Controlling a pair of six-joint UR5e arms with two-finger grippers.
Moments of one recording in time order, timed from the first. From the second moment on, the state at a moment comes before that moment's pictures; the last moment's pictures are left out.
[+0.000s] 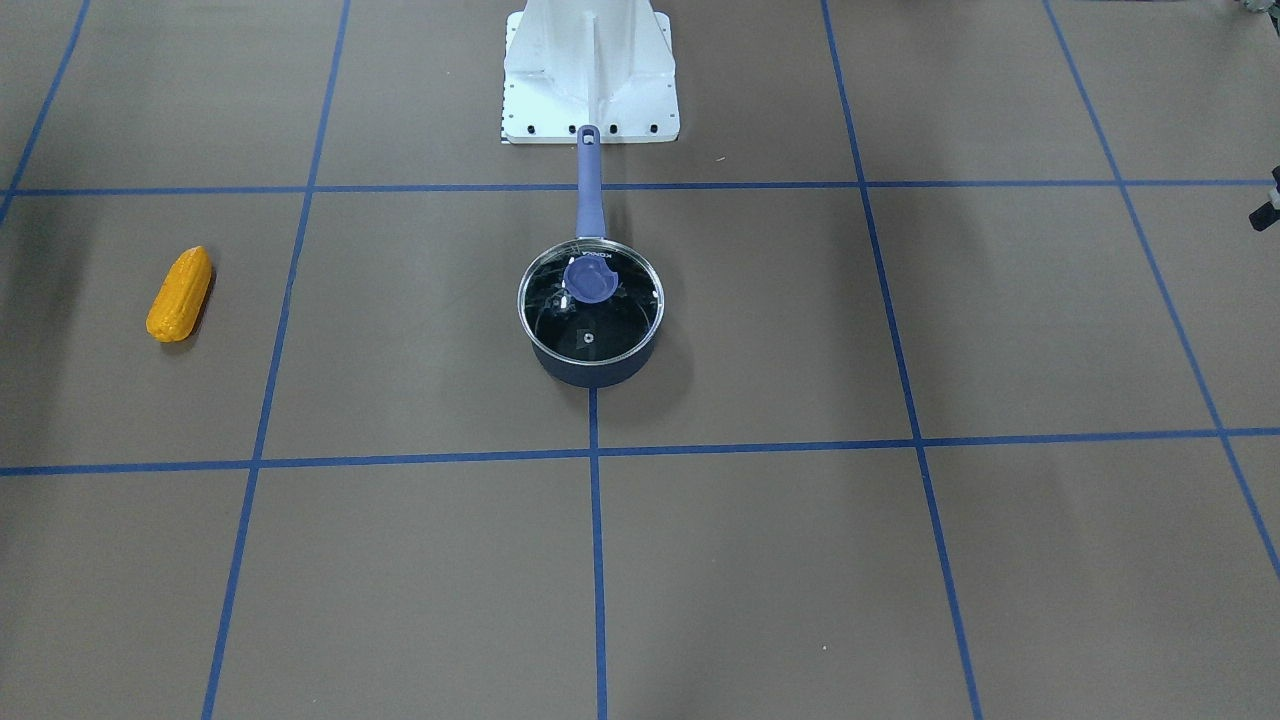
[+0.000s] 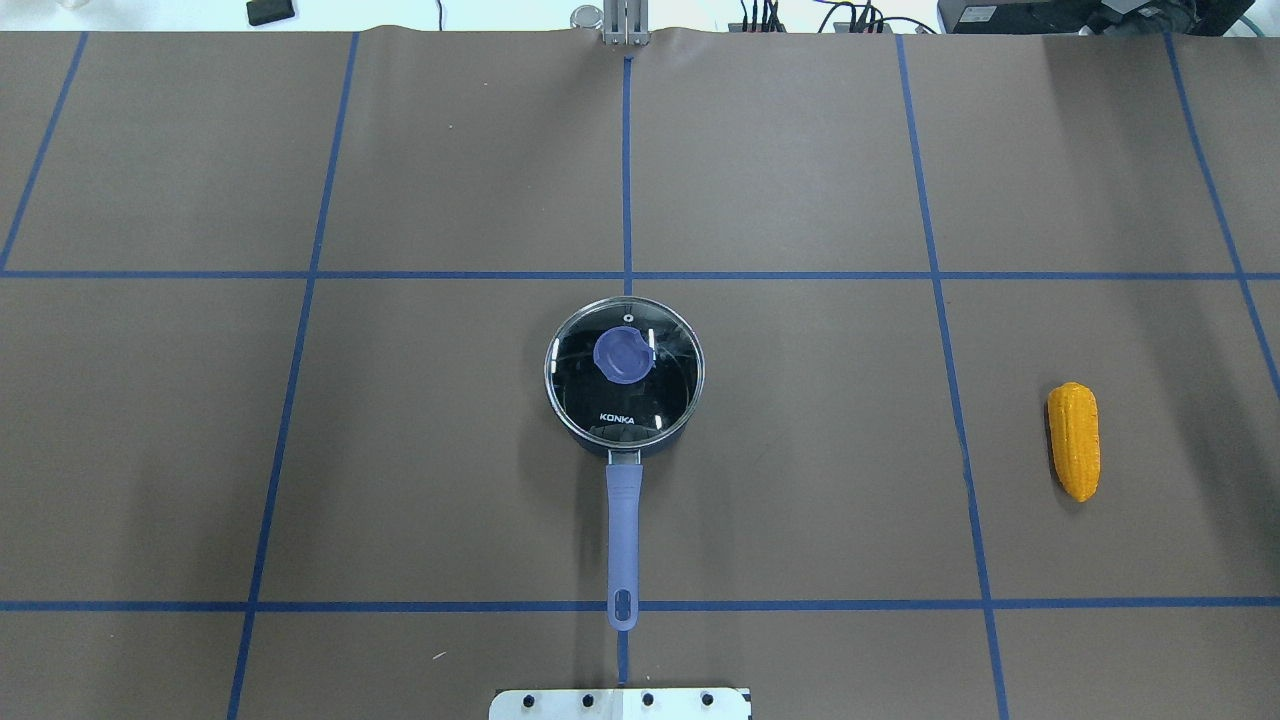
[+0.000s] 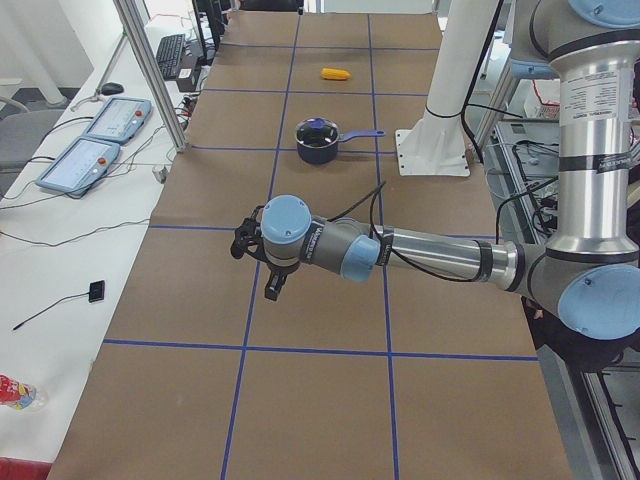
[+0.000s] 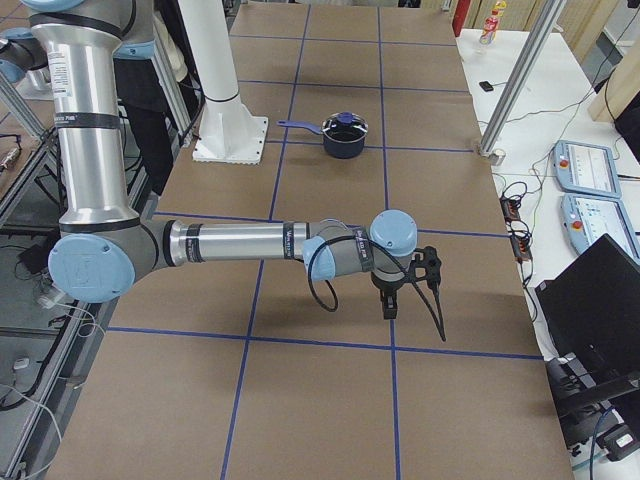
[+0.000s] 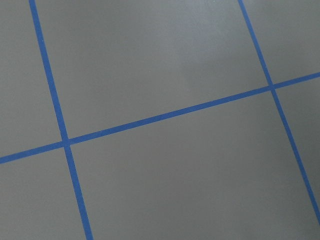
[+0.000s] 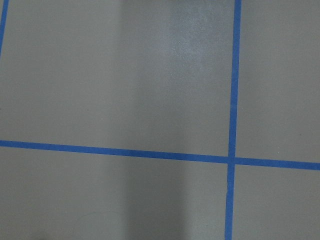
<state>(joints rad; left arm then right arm) -1.52 -1.48 -1.79 -1.80 -2.55 -0.03 1.50 -1.52 1.57 -1.37 2.44 0.18</state>
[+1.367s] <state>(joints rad) -1.35 -1.66 -1.92 -1.80 -2.54 -0.50 1.40 -1.45 1.59 -1.37 2.47 0.27</state>
